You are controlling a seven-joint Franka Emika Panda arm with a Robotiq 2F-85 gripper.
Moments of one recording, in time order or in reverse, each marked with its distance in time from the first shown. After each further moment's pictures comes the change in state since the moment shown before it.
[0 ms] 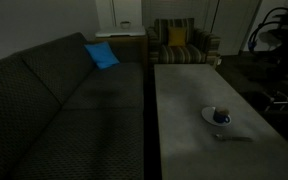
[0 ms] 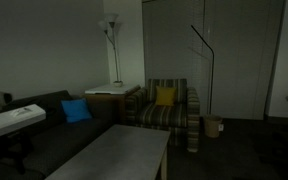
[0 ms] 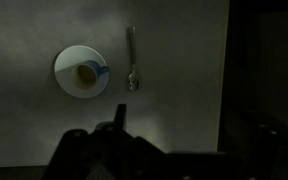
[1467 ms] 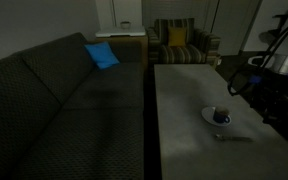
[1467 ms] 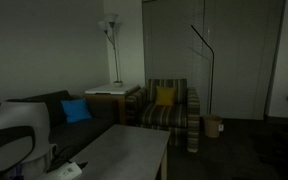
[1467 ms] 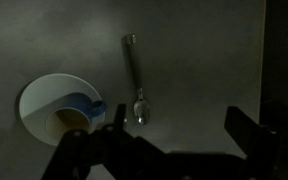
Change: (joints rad) arm -0.102 0.518 0.042 0.425 -0.015 -0.032 0.034
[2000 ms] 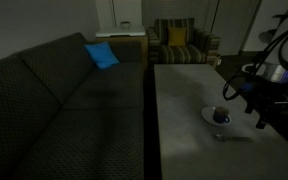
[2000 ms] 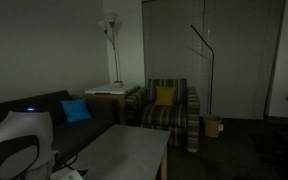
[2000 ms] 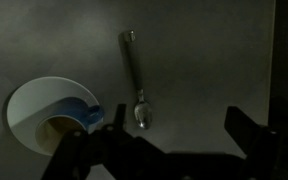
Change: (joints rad) arm -0.003 0.085 0.012 0.083 -0.011 -0.019 0.021
